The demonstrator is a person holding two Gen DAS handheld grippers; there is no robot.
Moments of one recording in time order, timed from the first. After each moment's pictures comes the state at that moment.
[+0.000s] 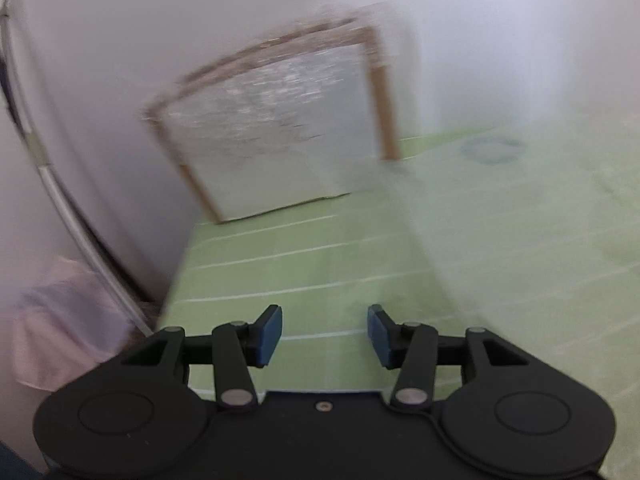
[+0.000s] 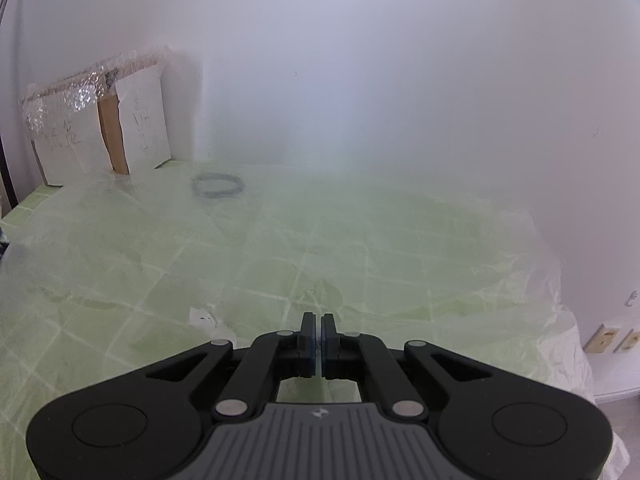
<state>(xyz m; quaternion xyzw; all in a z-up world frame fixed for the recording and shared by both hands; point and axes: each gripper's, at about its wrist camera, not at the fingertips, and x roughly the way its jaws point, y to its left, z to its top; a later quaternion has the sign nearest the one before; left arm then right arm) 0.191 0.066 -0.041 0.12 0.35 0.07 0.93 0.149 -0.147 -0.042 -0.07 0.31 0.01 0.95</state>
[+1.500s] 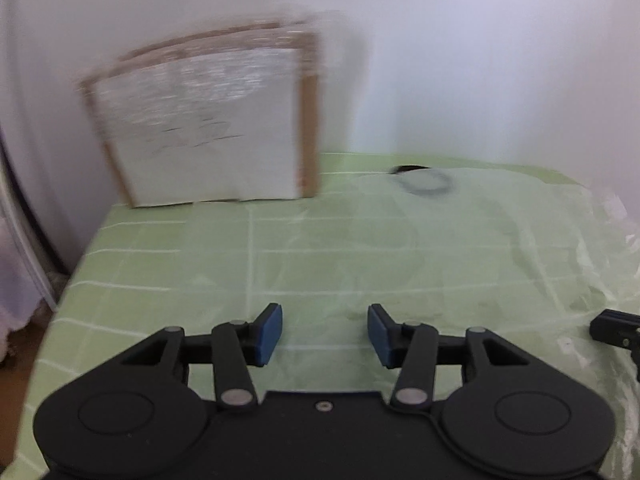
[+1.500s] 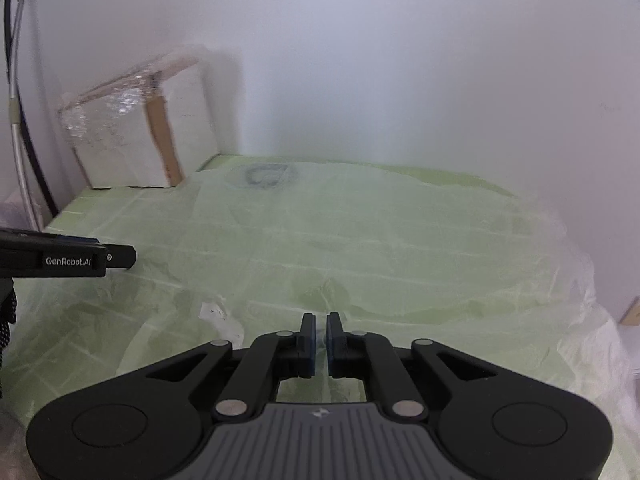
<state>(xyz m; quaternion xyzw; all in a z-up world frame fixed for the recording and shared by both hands) 0.216 0.048 -0.040 0.01 0.35 0.01 0.94 0.170 -0.100 -0.047 -0.03 0.33 0.07 0.94</state>
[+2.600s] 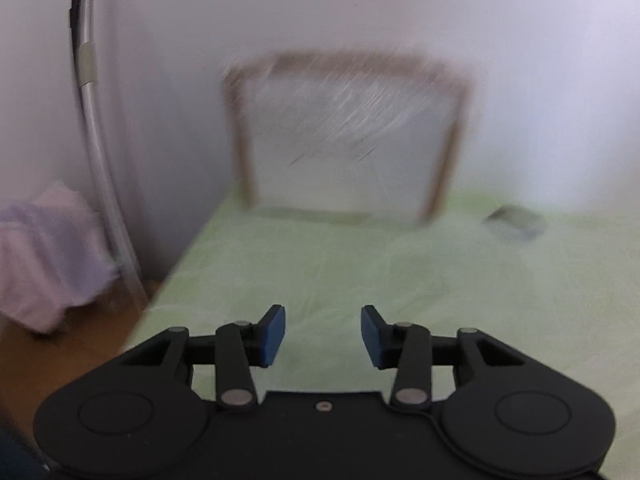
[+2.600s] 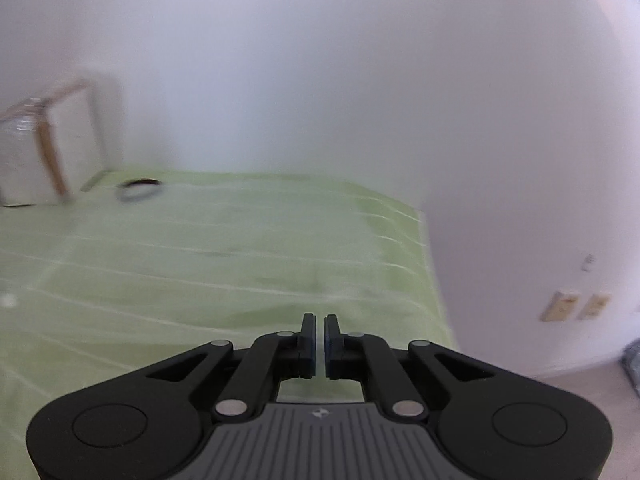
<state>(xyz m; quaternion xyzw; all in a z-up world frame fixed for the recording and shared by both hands) 0.163 0.090 -0.014 -0.05 0.28 0.05 0.96 0.184 -0.189 -0.040 -0.04 0.30 -0.02 0.95</state>
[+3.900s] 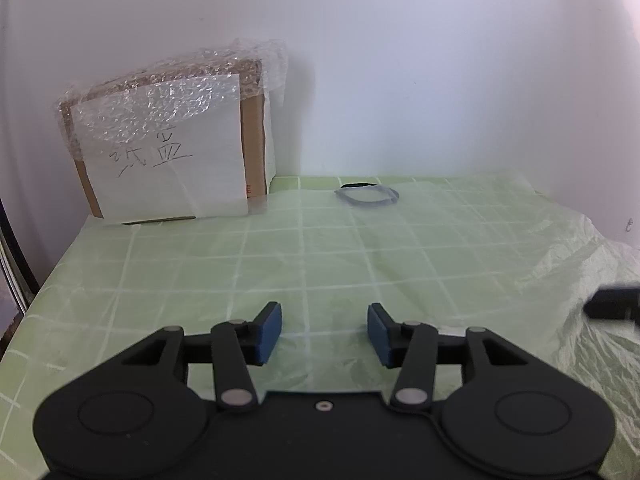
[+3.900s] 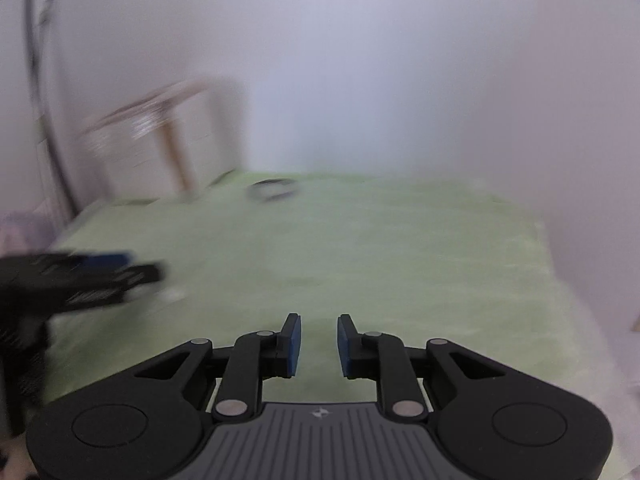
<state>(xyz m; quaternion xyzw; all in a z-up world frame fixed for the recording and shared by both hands) 0.159 0.003 -0.052 0.02 0.27 -0.05 0.96 0.152 -0.150 -0.050 -0.02 0.31 0.12 0.94</state>
